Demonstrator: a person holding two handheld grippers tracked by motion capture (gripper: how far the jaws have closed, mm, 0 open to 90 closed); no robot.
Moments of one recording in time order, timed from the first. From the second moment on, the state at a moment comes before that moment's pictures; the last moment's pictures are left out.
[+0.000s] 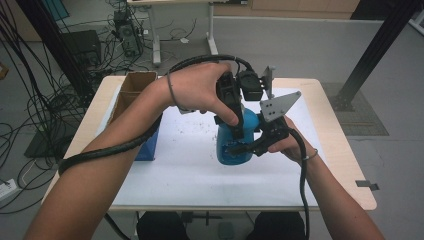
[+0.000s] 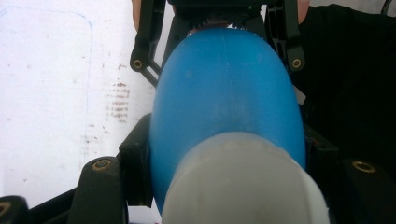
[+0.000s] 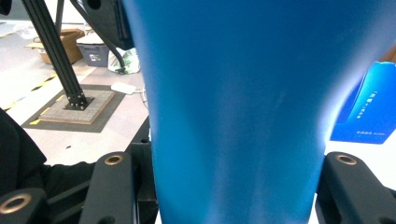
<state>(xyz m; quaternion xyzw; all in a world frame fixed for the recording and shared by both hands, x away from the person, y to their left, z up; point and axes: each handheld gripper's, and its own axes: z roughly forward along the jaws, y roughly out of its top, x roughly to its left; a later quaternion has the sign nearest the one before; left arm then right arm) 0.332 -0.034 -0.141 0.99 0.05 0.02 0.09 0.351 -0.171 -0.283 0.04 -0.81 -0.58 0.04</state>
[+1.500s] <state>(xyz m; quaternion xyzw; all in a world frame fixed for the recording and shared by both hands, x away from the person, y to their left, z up) 0.331 -0.035 -0.140 1.00 0.05 0.02 0.07 0.345 -0.168 -0.290 0.01 -0.81 -0.58 0.03</state>
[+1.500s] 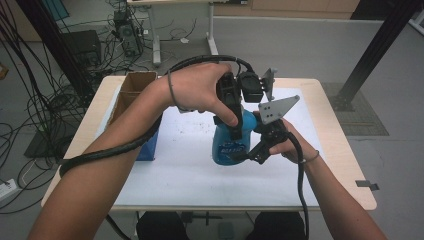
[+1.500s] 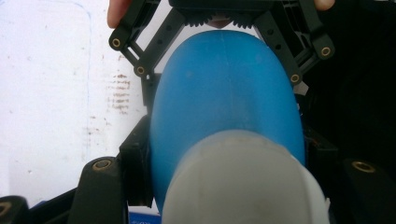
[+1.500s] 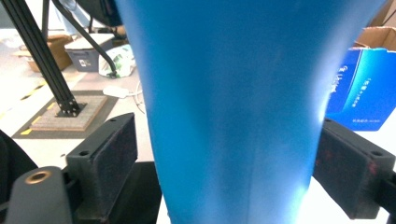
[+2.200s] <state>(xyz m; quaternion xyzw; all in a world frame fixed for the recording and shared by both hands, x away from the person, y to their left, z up) 0.336 -0.036 -0.138 1.00 0.05 0.02 0.08 0.343 -0.168 -0.282 0.02 -0.84 -0.54 0.01</state>
